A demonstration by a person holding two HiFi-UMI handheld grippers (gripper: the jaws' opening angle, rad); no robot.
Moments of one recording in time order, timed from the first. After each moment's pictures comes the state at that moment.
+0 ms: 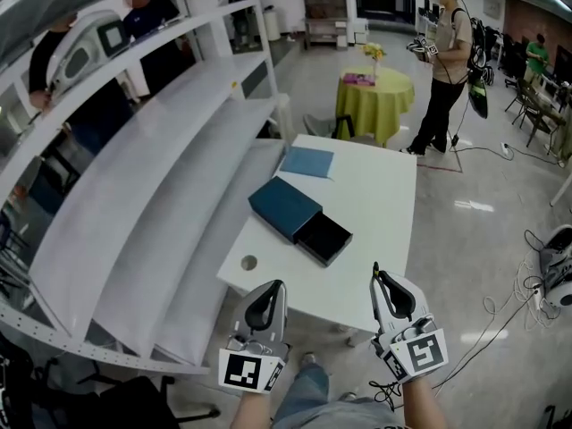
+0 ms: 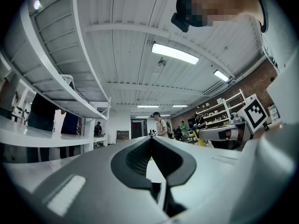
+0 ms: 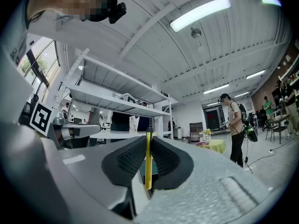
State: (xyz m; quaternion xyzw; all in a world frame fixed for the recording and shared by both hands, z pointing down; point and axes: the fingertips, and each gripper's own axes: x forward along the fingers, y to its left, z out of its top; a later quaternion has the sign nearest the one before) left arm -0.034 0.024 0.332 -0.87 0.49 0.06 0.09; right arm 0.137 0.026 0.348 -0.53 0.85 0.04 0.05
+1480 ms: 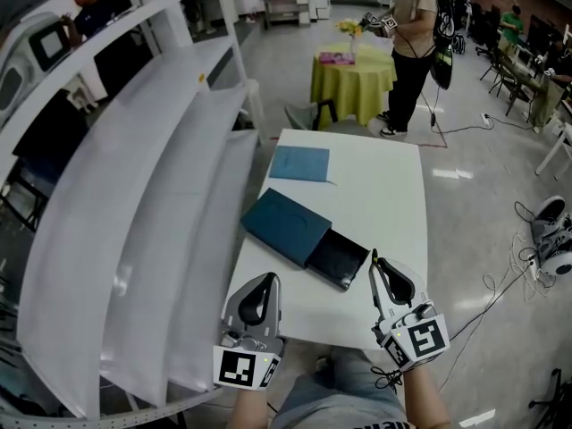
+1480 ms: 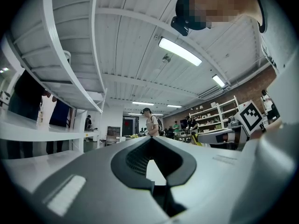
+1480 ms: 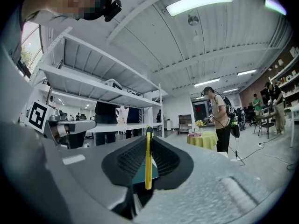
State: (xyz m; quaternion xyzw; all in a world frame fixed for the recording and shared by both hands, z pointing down) left arm -0.090 -0.133 0.350 -0.90 0.43 0.06 0.06; right arm 0.090 -0.118 0.378 -0.59 0.81 -0.01 0.02
